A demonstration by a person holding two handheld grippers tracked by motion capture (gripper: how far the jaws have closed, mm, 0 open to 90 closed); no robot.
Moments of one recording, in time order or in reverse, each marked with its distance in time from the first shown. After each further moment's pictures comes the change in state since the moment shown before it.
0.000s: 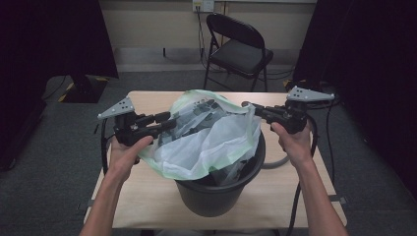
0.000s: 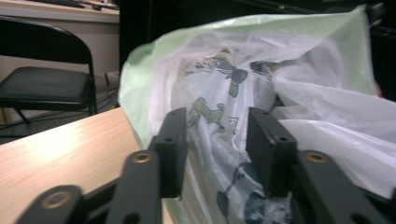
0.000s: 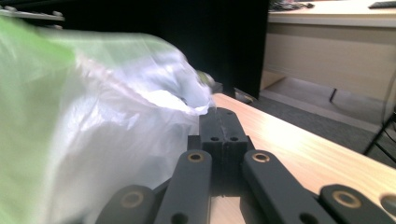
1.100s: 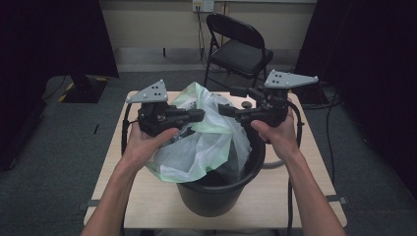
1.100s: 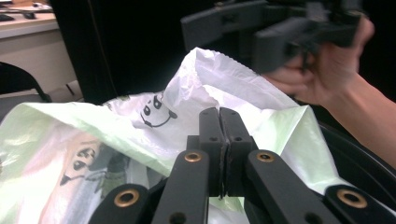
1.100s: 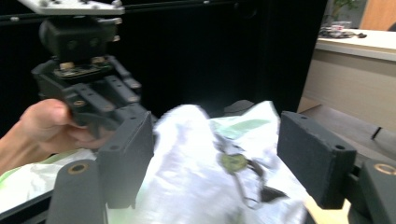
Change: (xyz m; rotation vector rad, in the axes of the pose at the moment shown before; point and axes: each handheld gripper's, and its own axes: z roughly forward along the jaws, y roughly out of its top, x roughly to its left) left arm -0.059 0.062 0.044 0.114 -0.141 0.194; right arm 0.063 0.058 0.027 -0.037 0.158 -0.102
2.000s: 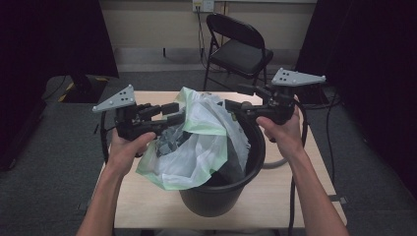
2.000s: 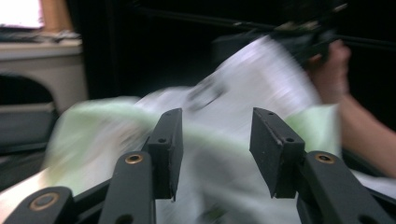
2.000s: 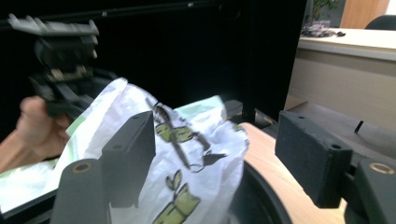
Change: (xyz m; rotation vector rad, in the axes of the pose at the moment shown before) left arm 0.012 -0.025 -0.041 -0.174 0.006 -0.054; right arm -0.010 -0.001 -0.010 -0.006 -0.059 0.025
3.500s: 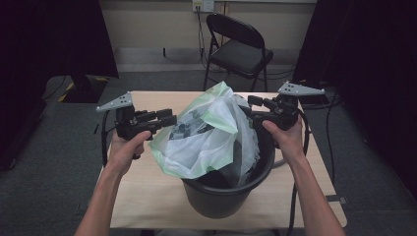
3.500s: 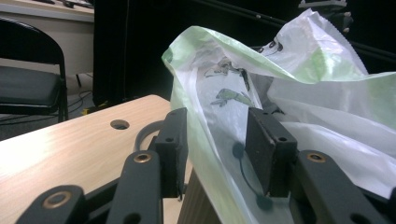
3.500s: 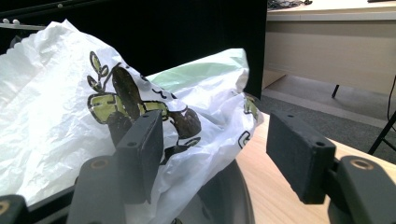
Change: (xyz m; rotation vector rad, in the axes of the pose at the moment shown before) left arm 0.053 -0.049 -0.007 0.024 0.046 -0.180; right arm -0.043 -0.052 -0.005 0.035 -0.102 0.115
